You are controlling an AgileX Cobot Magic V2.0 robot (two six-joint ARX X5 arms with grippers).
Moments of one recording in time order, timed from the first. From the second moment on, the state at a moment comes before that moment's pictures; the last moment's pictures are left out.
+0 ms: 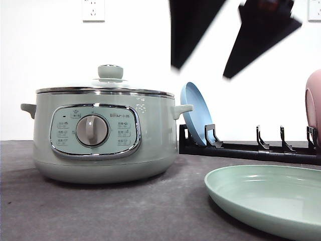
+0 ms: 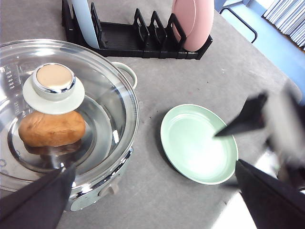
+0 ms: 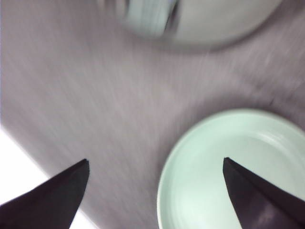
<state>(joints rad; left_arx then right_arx) -0.32 0.98 1.27 -0.93 0.55 0.02 0.97 1.16 1.04 -0.80 0.09 0.30</state>
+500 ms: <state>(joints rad) -0.32 1.00 1.27 -0.93 0.55 0.04 0.56 0.73 1.01 -0.82 -0.17 0.18</state>
